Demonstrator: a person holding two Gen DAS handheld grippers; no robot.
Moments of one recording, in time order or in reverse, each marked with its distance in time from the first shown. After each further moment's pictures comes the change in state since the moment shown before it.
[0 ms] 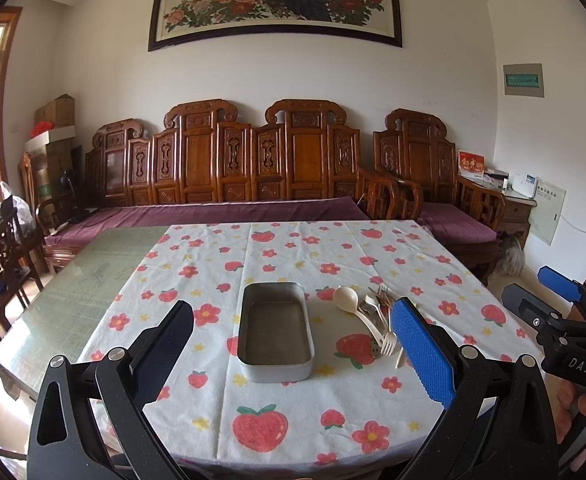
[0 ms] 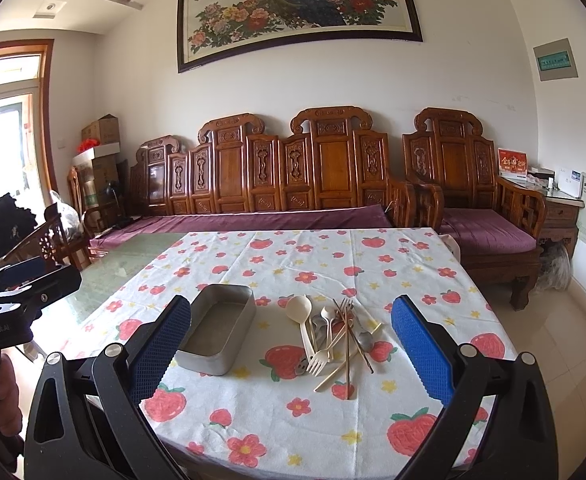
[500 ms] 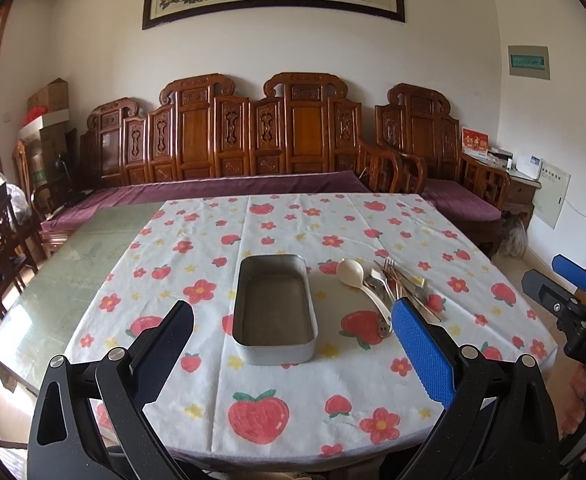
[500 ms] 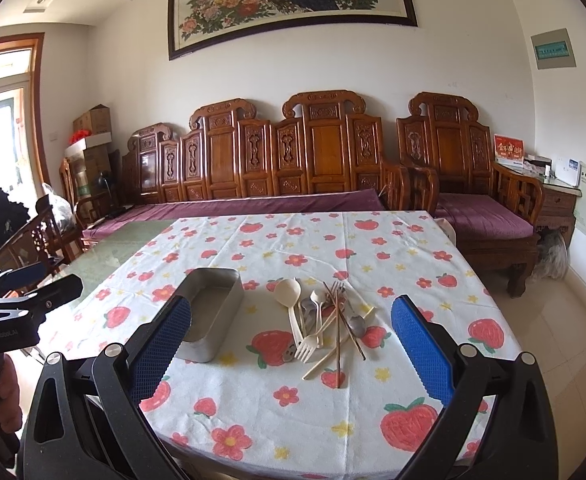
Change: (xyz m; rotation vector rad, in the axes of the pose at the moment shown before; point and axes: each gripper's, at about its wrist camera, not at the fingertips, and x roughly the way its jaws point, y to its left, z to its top) left arm 0.040 -0.001 -0.022 0.007 0.099 -0.002; right arm 0.026 -0.016 -0.019 0.014 0.060 -0.022
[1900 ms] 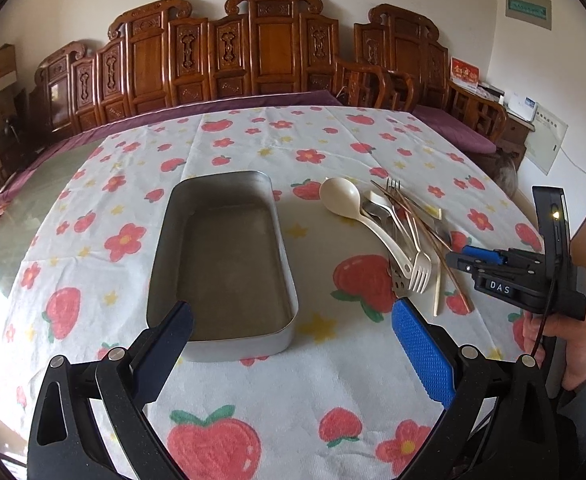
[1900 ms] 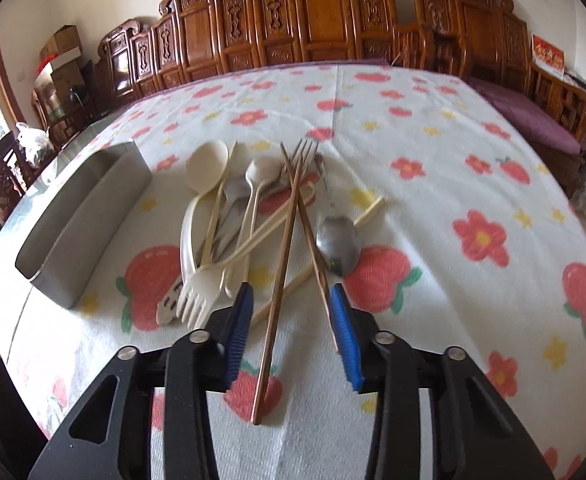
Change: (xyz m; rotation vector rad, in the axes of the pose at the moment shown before) left arm 0.161 -0.018 -0.035 0.054 0.266 -0.111; right arm 0.250 -0.088 -0.091 0.024 0.453 0.055
